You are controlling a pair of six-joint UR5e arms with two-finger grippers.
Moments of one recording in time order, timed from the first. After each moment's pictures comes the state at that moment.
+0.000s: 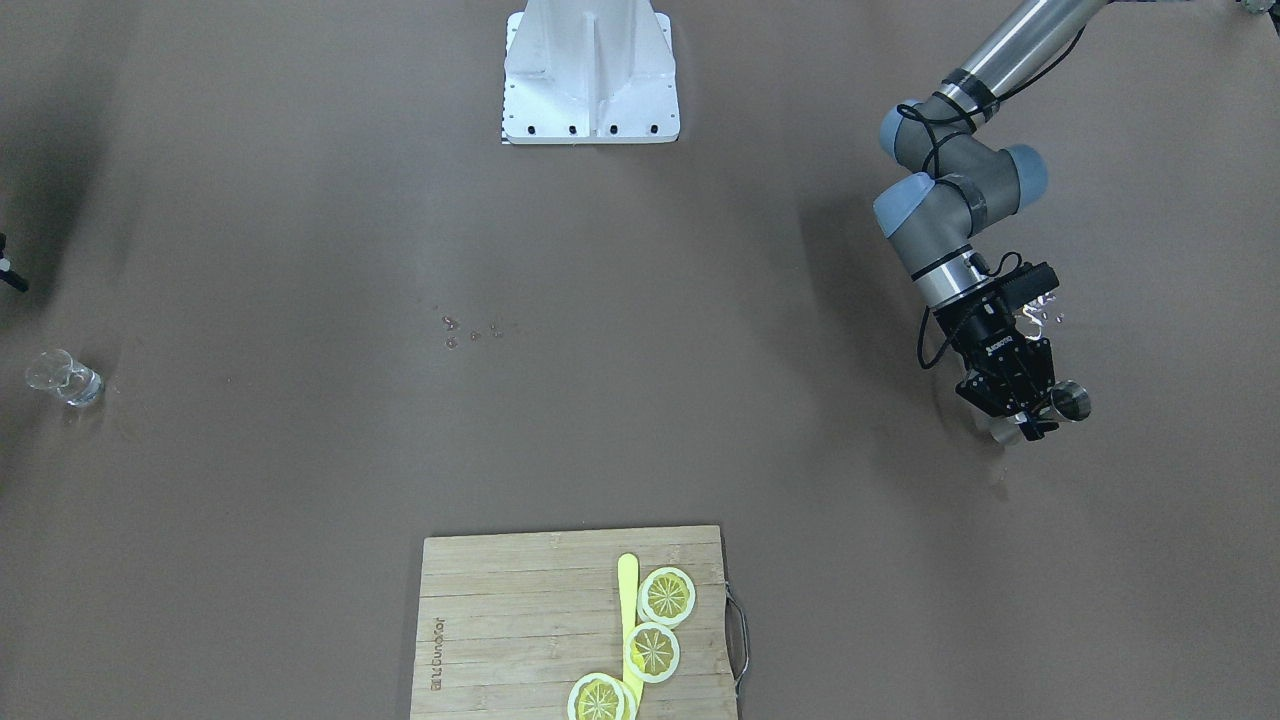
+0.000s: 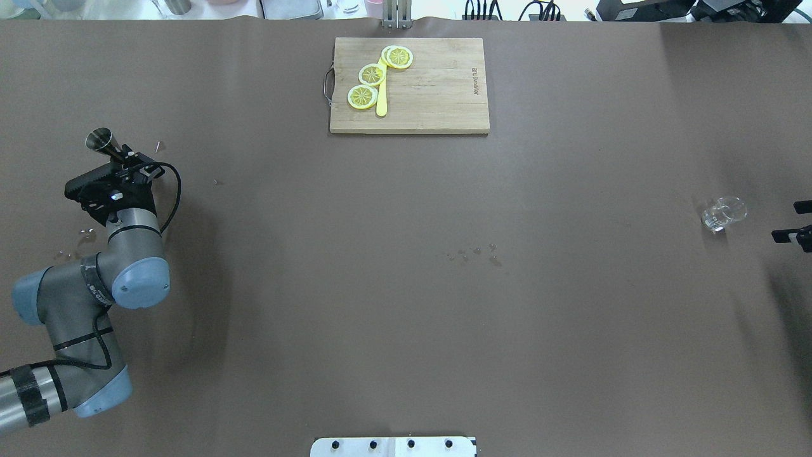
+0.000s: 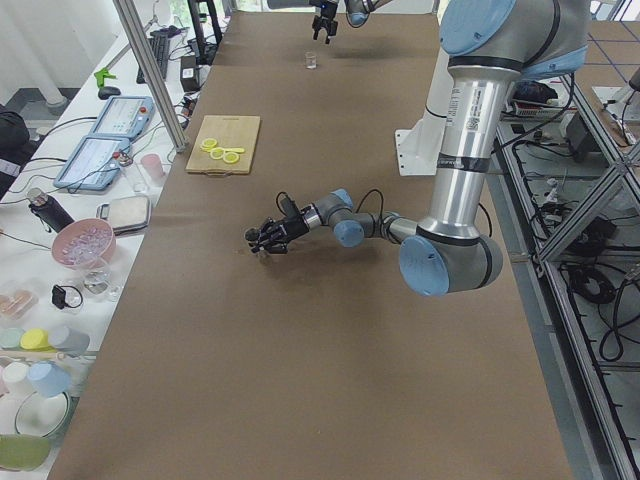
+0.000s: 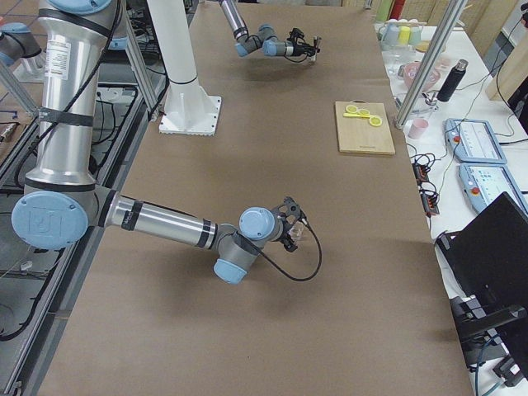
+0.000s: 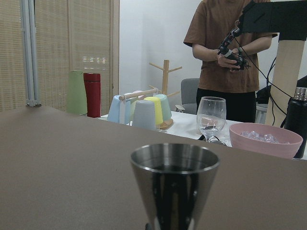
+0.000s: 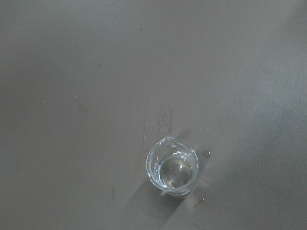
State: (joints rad) left arm -0.50 -1.76 -1.44 -2.05 -0.58 -1.81; right arm 1.26 -1.74 1.44 -0.33 2.46 0.28
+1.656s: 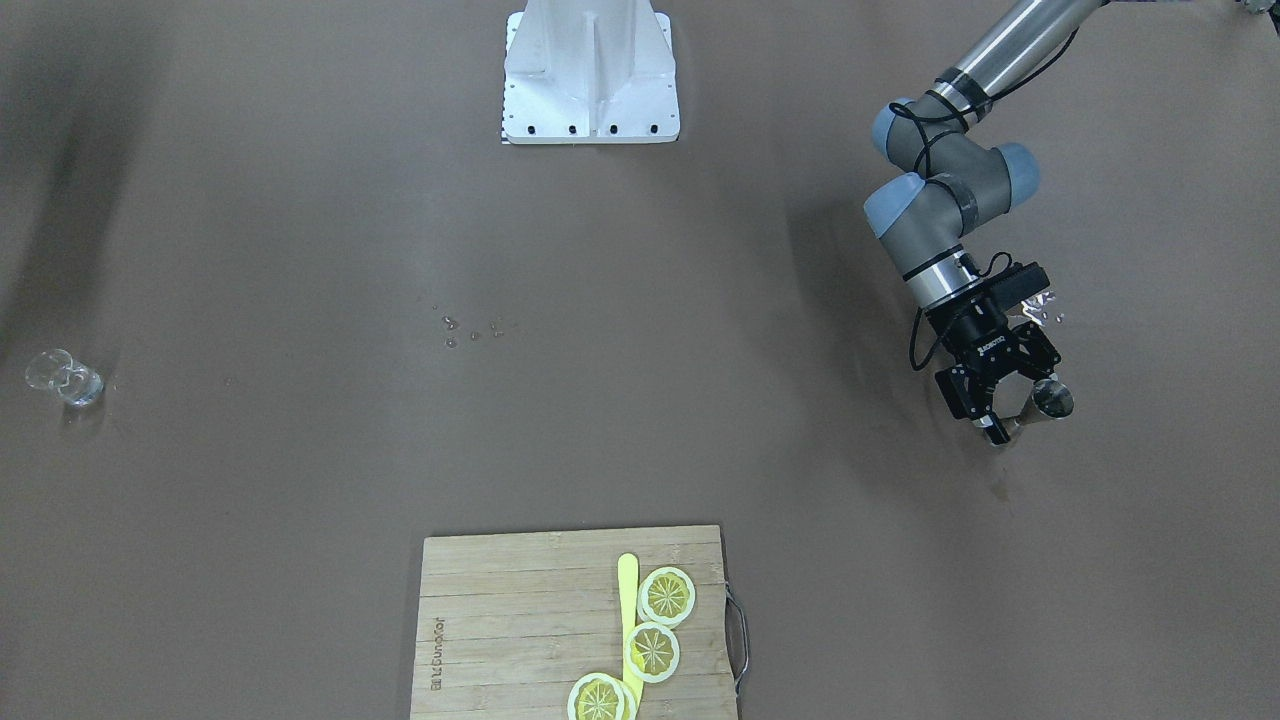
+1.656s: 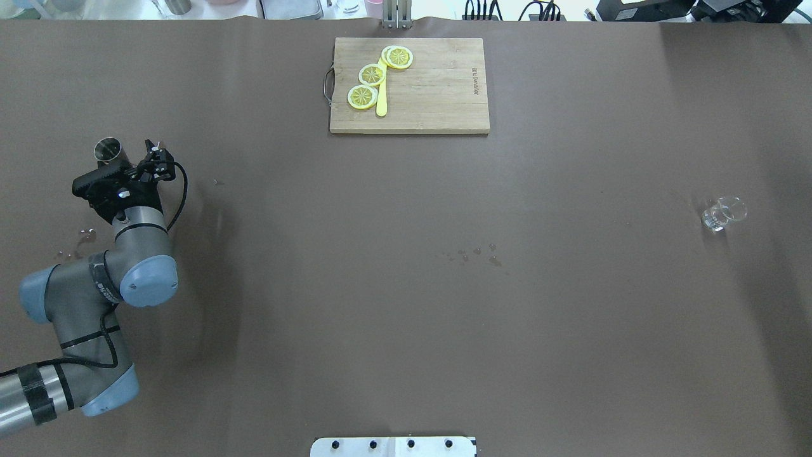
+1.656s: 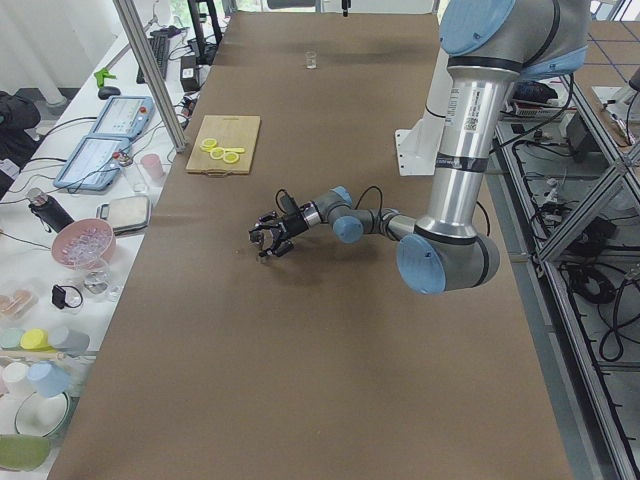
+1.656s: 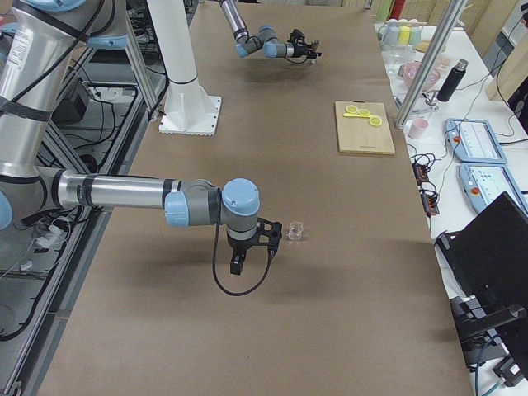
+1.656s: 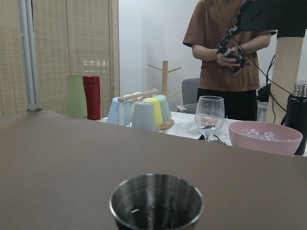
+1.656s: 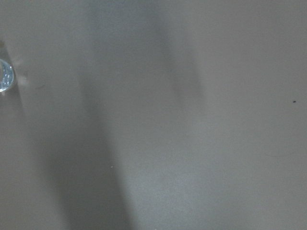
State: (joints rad) left arm -0.50 -1.78 -1.47 -1.99 -0.58 -1.80; right arm 1.52 -1.97 1.93 -1.53 2.32 0.28
